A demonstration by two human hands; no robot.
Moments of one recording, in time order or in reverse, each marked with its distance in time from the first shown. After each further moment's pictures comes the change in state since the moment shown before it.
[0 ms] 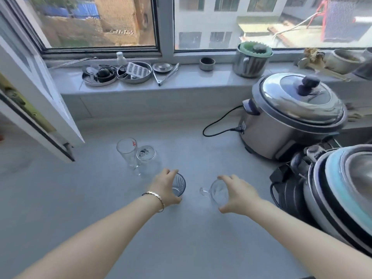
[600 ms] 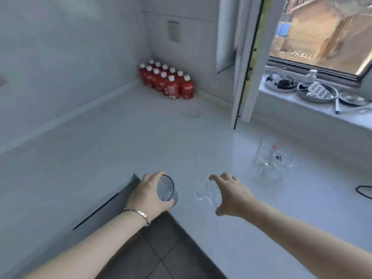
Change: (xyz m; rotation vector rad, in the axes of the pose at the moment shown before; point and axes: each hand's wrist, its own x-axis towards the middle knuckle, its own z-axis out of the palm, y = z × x) left_hand -0.310 -0.111 0.001 -0.299 0.682 -0.806; right_hand -0.056 -0.233 0.061 -0.361 -0.187 -0.938
